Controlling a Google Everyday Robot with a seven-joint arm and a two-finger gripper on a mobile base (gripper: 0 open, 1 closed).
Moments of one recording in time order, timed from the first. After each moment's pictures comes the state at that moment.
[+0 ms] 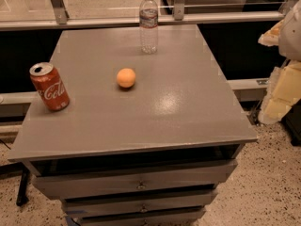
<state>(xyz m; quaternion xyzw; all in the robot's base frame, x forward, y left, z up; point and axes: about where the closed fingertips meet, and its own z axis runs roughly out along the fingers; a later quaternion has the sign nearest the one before) 0.438 -0.215 0.981 -0.60 0.78 -0.04 0.17</state>
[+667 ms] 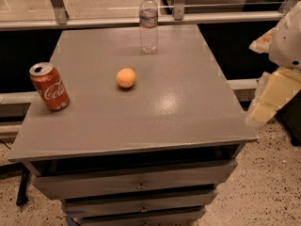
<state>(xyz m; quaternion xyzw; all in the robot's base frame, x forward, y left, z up) 0.441 -0.201 0.968 -0.59 0.78 -0.01 0.19</state>
